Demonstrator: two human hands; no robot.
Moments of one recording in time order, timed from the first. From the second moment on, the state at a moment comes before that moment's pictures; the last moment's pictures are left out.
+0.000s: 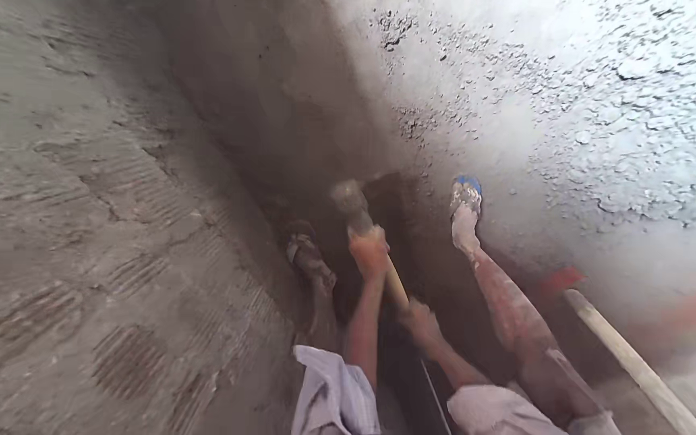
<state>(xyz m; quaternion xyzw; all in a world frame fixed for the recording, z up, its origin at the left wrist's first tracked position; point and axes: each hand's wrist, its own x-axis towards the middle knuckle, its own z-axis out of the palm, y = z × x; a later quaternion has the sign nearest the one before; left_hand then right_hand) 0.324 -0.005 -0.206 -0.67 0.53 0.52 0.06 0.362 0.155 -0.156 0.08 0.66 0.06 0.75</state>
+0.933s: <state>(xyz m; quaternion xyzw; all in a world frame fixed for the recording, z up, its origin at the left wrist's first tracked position) 0.261 -0.410 -0.211 -0.61 0.64 0.47 -0.07 0.316 -0.199 -0.156 -0.24 0.78 -0.30 0.49</state>
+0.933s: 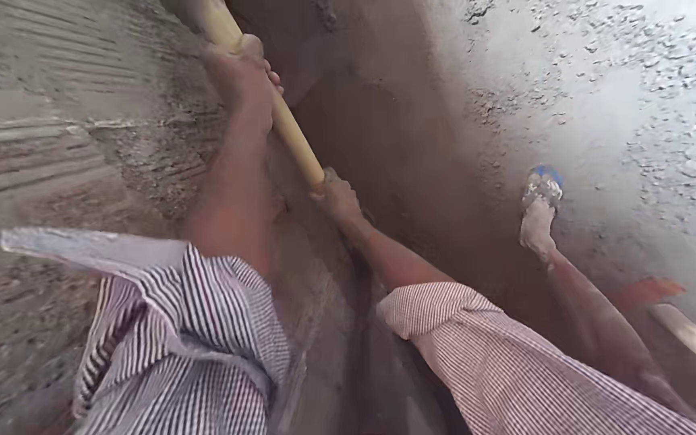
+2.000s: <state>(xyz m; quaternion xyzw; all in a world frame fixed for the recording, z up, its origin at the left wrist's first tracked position) 0.391 -0.172 -0.222 -0.77 0.51 0.38 -0.01 0.411 0.017 -0.150 -0.09 0.67 -0.10 0.73</state>
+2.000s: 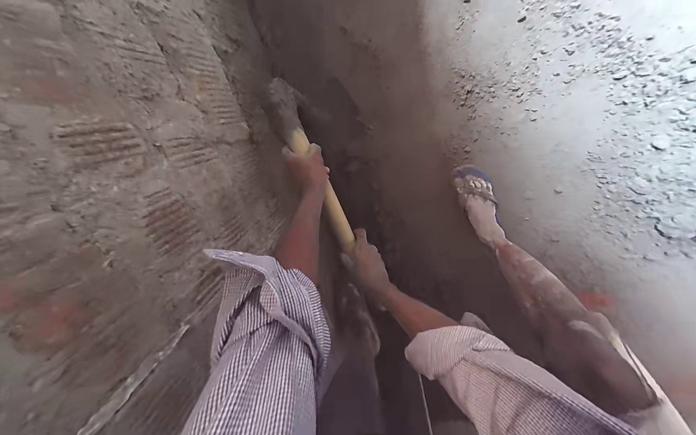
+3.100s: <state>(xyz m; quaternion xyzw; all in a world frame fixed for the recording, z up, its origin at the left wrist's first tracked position) 0.588 0.160 -0.215 -0.81 0.48 0.33 0.10 0.586 0.348 -0.142 -0.09 0.65 0.01 0.75</state>
